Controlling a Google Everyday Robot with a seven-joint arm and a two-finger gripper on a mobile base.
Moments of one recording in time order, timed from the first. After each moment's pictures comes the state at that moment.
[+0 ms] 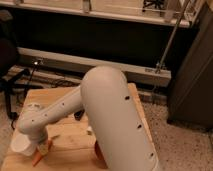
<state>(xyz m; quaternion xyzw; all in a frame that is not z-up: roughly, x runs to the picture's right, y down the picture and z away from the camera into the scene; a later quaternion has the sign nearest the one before) -0.347 0.294 0.755 -0.33 -0.22 -0.29 0.87</state>
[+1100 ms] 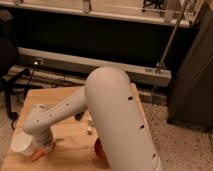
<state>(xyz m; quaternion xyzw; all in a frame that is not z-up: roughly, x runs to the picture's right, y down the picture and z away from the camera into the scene) -0.314 0.309 0.758 -0.36 -0.20 -0.29 0.86</state>
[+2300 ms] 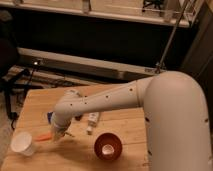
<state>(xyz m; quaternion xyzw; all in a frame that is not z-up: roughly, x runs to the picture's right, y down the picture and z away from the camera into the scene) -0.268 0.208 0.717 -0.32 -0.31 -0.07 0.89</state>
